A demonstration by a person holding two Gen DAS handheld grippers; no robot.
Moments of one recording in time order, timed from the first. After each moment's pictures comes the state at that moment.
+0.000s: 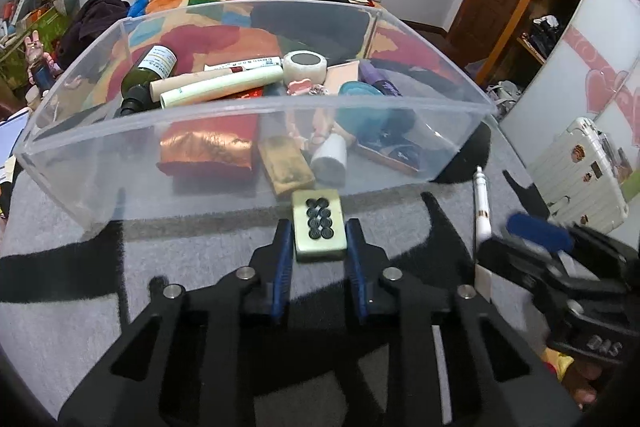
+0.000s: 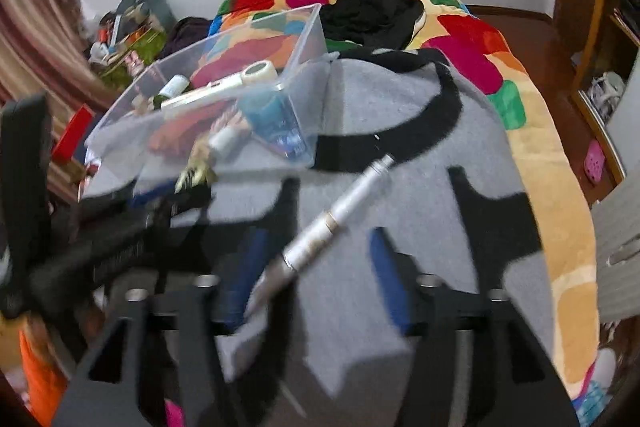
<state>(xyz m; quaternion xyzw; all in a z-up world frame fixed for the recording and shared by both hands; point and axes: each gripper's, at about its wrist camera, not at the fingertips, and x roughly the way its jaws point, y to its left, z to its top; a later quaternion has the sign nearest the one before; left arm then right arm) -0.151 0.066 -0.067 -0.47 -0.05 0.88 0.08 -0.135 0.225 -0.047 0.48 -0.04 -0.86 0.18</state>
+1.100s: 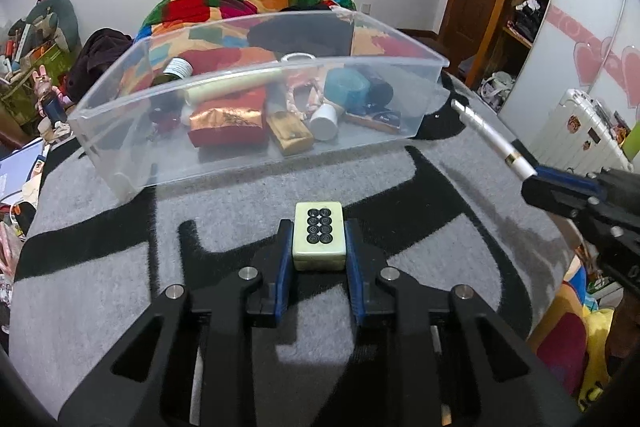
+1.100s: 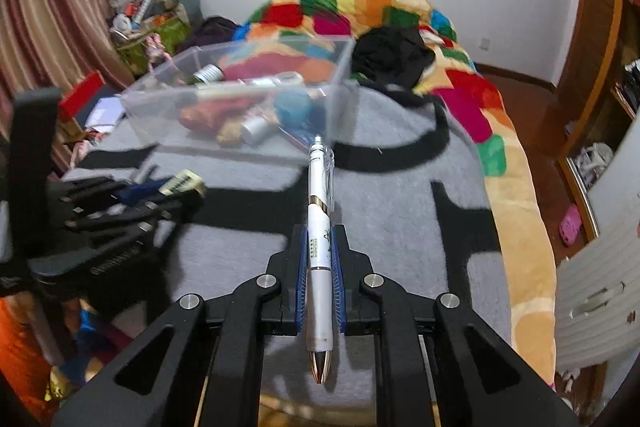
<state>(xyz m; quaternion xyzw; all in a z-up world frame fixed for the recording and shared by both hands) -0.098 0.065 -0.057 -0.43 0.00 0.90 0.08 -0.073 0.229 -0.010 0.40 0.04 -0.89 0.22</state>
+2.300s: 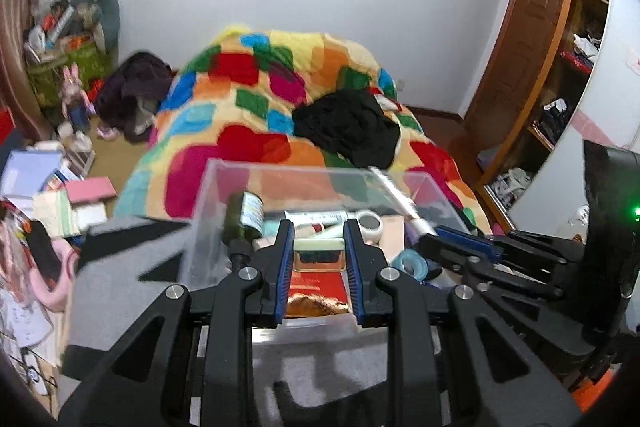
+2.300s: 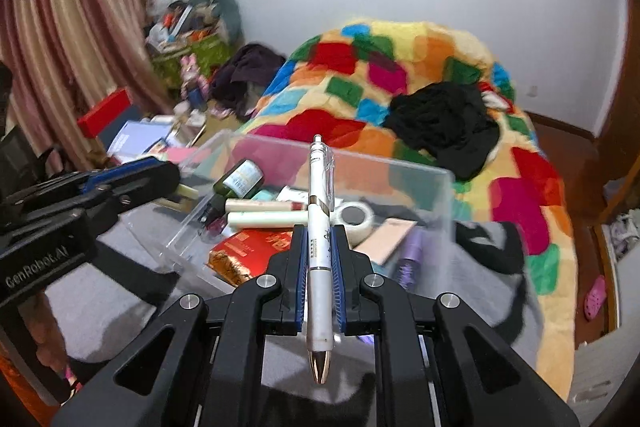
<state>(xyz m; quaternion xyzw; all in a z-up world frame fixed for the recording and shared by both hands) -0.180 -0.009 0.024 -0.35 -0.09 0.93 0.04 -0.196 0.124 0.013 0.38 0.07 -0.87 0.30</state>
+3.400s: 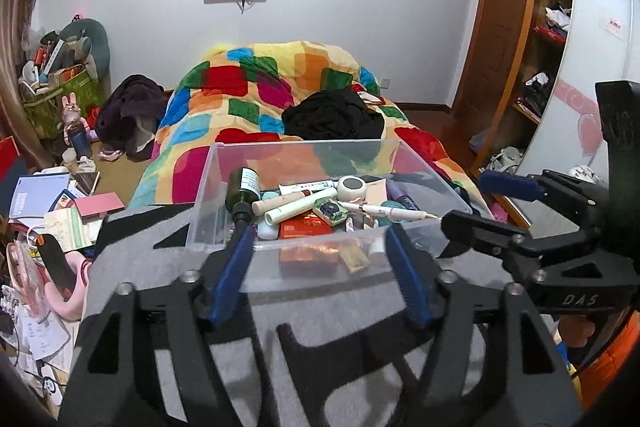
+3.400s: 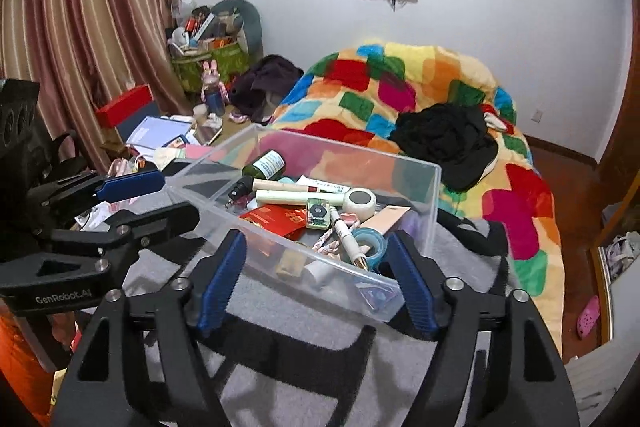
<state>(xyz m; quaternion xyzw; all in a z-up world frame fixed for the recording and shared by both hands) -0.106 0.009 0.028 -0.32 -0.04 0.95 0.05 -0.124 0.163 0.040 0.32 0.08 -0.89 0.31</state>
